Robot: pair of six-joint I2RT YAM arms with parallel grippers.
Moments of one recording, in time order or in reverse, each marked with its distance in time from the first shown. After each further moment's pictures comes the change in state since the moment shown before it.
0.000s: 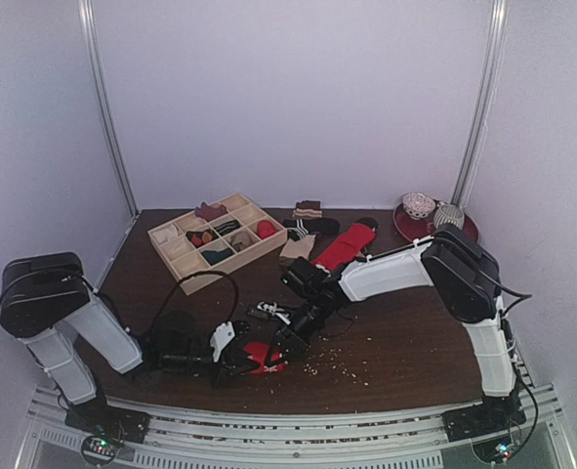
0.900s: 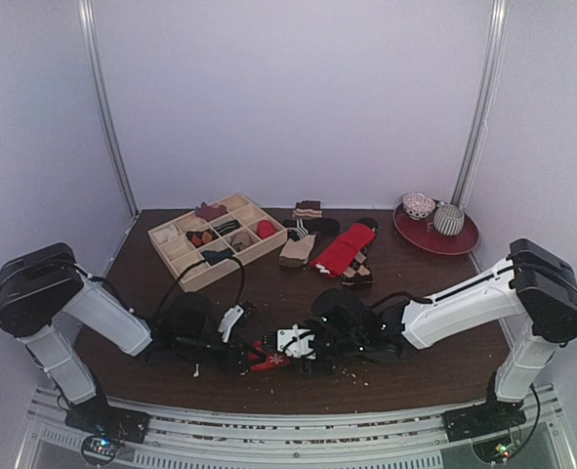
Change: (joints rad) left arm 0.065 -0.013 0.171 -0.348 0.113 -0.343; right arm 0.223 -0.494 -0.590 0.584 0.735 -0.388
